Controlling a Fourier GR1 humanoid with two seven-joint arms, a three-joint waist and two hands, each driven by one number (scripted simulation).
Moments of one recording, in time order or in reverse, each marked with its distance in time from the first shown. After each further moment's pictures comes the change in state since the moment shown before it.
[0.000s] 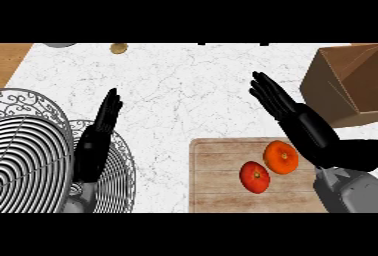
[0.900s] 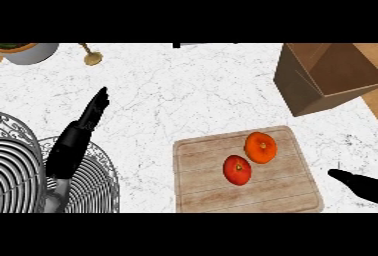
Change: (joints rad) left arm -0.013 0.161 0.033 0.019 -0.019 -0.156 -0.006; right arm 0.443 -0.359 -0.231 -0.384 0.677 -0.513 0.354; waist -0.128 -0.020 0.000
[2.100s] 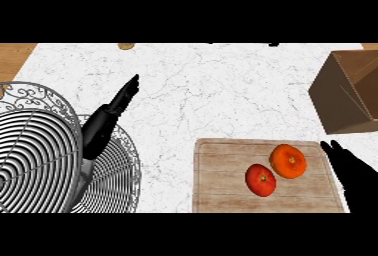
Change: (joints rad) left arm -0.169 -0.075 -0.047 0.085 -0.025 -0.101 0.012; right arm -0.154 -0.086 0.440 -0.224 0.206 0.524 0.781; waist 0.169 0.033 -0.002
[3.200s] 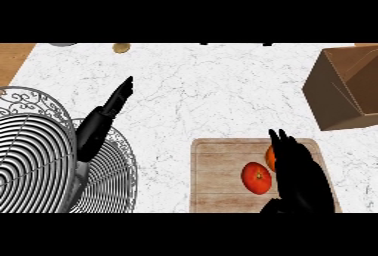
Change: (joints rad) left arm 0.034 -0.010 0.042 -0.006 -0.020 -0.020 -0.005; right arm -0.186 0.391 0.134 0.351 0.196 0.122 0.046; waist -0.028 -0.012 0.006
